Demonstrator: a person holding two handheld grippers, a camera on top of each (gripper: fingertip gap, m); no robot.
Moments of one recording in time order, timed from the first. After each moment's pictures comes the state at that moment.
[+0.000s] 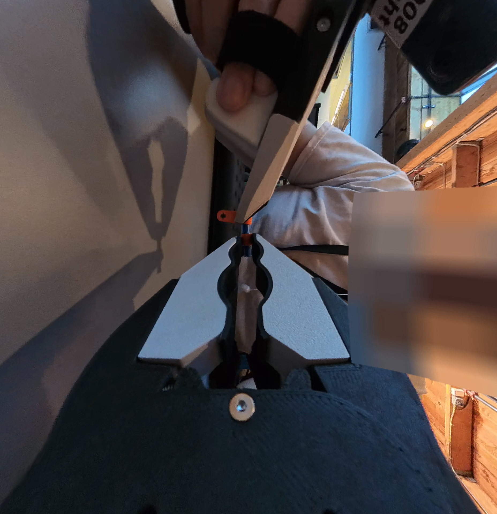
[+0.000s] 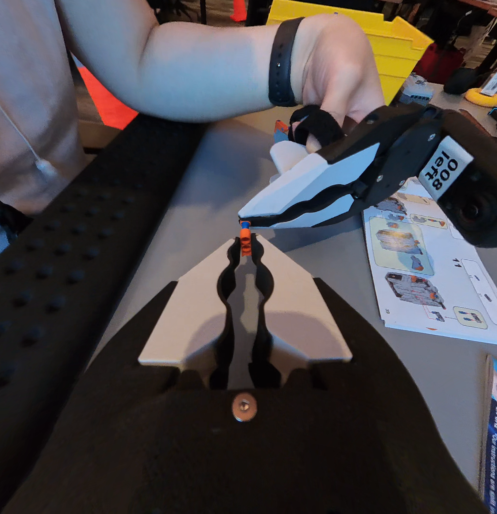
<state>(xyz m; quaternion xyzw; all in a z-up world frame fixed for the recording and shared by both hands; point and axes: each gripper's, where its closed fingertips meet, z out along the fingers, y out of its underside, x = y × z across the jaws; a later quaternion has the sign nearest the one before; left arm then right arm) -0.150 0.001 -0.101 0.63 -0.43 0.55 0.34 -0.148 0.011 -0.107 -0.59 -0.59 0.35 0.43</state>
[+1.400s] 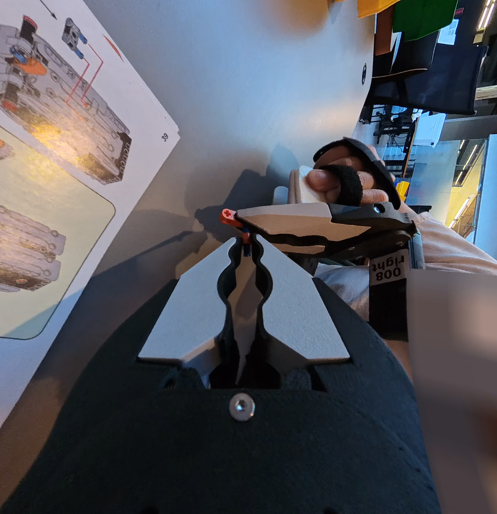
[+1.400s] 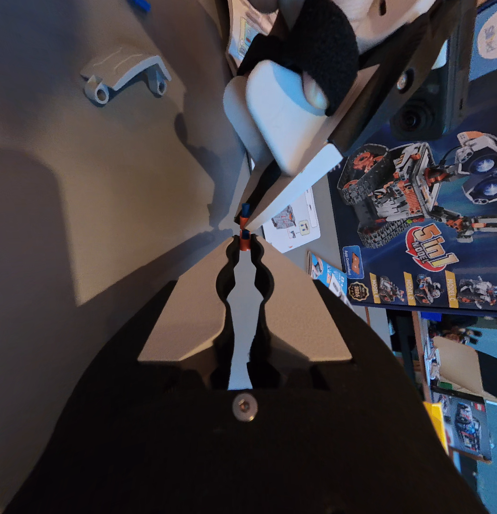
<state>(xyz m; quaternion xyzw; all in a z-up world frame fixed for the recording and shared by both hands) -0.132 0.070 -0.131 0.79 -0.38 0.45 0.15 -0.130 0.087 -0.138 -0.67 -0.55 -0.17 0.47</state>
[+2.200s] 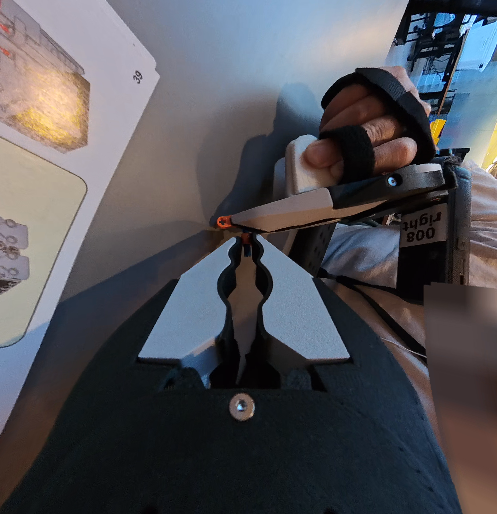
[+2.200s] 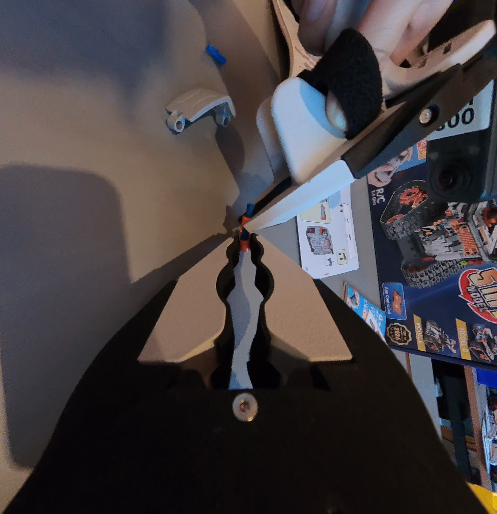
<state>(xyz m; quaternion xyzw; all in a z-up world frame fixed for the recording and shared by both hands) -0.150 0.051 -0.143 0.77 -0.45 0.40 0.20 -0.152 0.067 -0.152 -0.65 -0.61 -0.08 0.45</state>
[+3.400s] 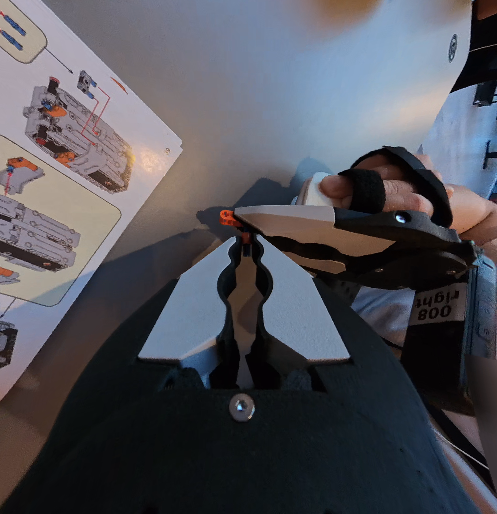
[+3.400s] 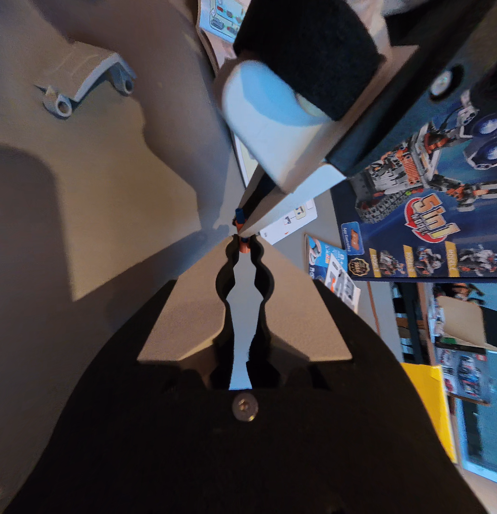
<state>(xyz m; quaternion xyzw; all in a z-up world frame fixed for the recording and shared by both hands) -0.129 0.073 -0.130 0.83 -0.44 0.33 0.05 -0.125 0.092 -0.135 -0.71 -0.51 -0.19 0.45</state>
